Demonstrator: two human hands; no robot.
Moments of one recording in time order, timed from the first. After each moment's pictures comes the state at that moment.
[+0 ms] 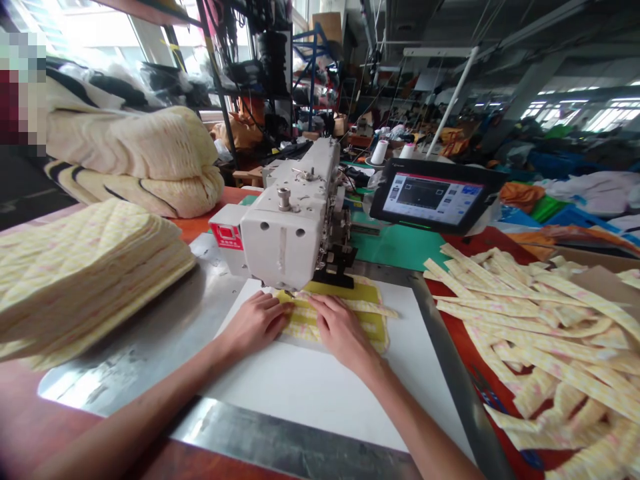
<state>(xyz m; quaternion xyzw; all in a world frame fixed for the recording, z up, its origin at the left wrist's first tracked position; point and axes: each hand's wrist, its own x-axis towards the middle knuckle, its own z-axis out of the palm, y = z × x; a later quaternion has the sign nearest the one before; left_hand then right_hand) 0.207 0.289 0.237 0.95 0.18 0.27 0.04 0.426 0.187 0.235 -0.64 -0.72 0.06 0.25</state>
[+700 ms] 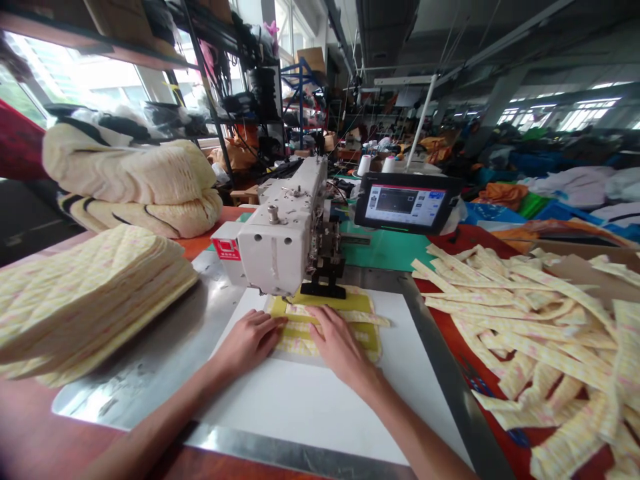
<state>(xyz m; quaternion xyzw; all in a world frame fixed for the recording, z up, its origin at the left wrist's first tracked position) 0.190 0.271 0.239 0.94 0.20 0.25 0.08 0.406 0.163 0.247 -0.66 -0.68 0.04 0.32</state>
